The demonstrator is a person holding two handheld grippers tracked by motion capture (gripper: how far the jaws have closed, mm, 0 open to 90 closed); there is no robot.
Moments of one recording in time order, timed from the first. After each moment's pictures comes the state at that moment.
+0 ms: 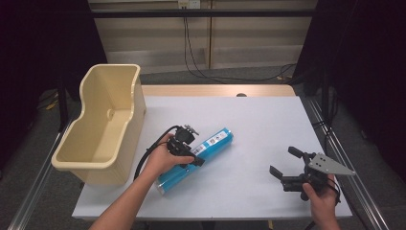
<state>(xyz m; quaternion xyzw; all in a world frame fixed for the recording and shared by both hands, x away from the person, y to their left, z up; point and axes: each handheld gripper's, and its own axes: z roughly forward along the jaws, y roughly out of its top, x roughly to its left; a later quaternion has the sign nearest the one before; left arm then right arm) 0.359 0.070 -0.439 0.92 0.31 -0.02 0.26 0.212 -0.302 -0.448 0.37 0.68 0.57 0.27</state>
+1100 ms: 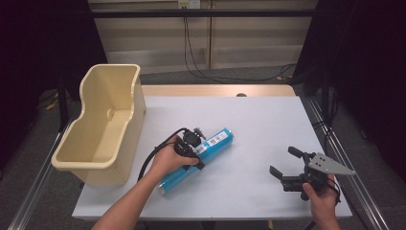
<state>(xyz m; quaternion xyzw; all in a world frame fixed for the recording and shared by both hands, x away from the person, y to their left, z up) 0.361 0.050 -0.446 0.94 0.31 -0.02 0.17 0.213 -0.302 -0.449 0.37 0.69 0.57 0.27</state>
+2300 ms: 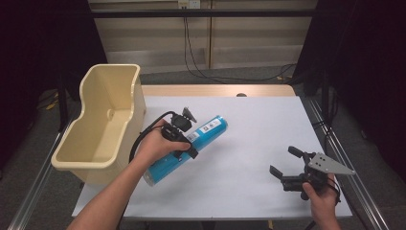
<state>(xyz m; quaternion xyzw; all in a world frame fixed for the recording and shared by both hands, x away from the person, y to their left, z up) 0.365 0.077 -0.367 0.92 0.35 -0.04 0.19 0.213 -0.303 -0.449 0.37 0.69 0.57 0.27</state>
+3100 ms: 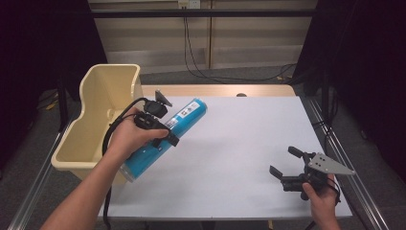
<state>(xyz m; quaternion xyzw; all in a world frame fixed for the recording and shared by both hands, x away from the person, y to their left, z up) 0.360 0.132 -0.310 0.88 0.42 -0.01 0.20 0.213 -0.302 -0.449 0.37 0.69 0.57 0.27</state>
